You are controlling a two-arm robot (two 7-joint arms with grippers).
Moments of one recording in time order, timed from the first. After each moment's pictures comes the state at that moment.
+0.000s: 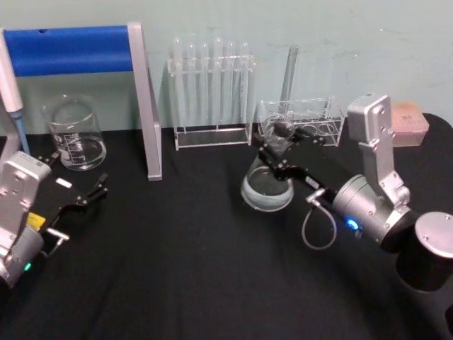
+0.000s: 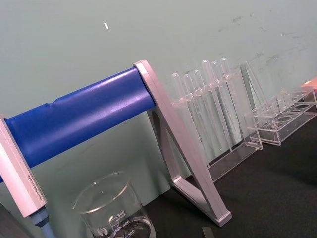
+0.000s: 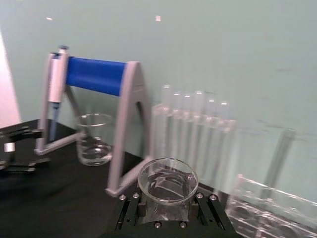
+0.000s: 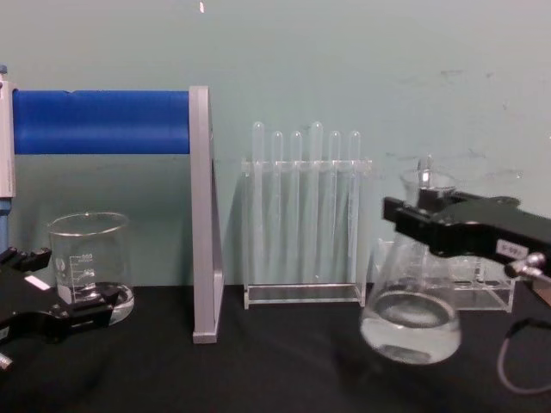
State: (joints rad) left arm -0.20 0.60 0.45 -1.41 -0.25 -0.12 0.03; right arm 0.22 0.33 -0.33 -1.52 0.32 0.00 0.32
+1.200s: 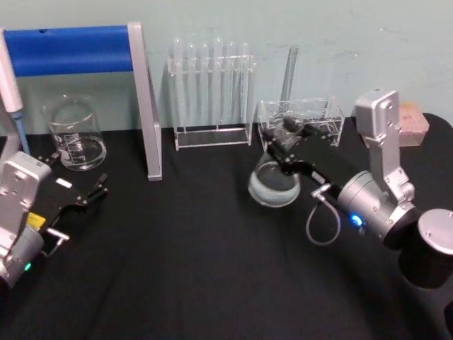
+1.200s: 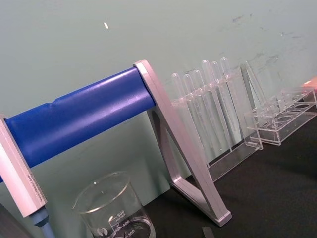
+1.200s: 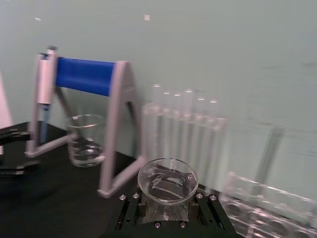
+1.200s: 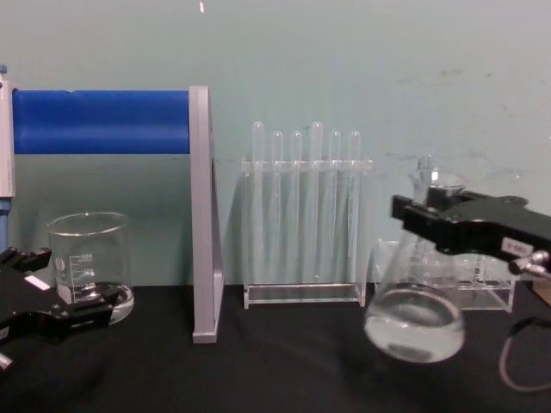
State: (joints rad) left arm -0.20 0.60 0.45 -1.41 -0.25 -0.12 0.03; right arm 0.22 0.29 -0.28 -1.51 0.28 0.02 0.33
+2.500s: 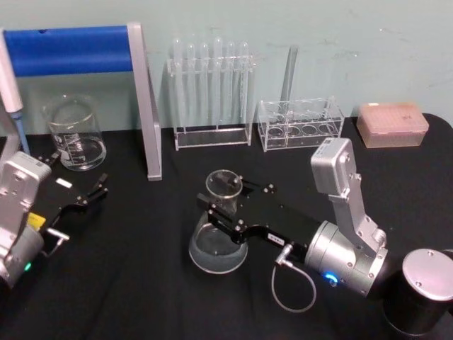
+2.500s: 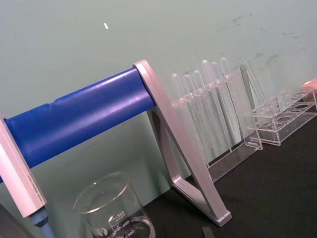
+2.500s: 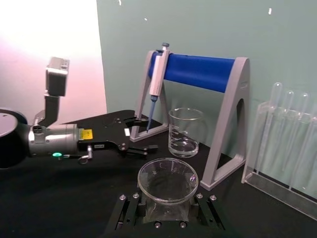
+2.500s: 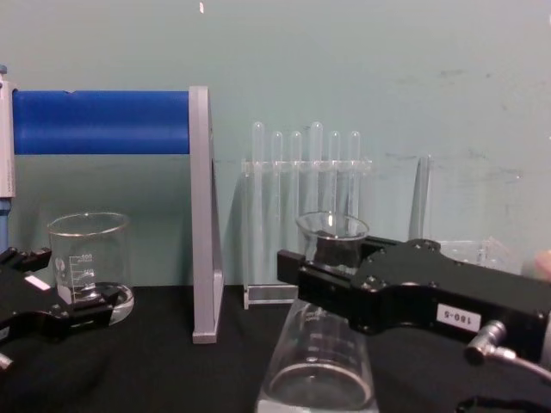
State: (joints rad) left arm -0.20 0.60 0.45 -1.41 -0.25 -0.12 0.03; right arm 0.12 0.39 -0.45 -1.70 0.37 0.03 0.45
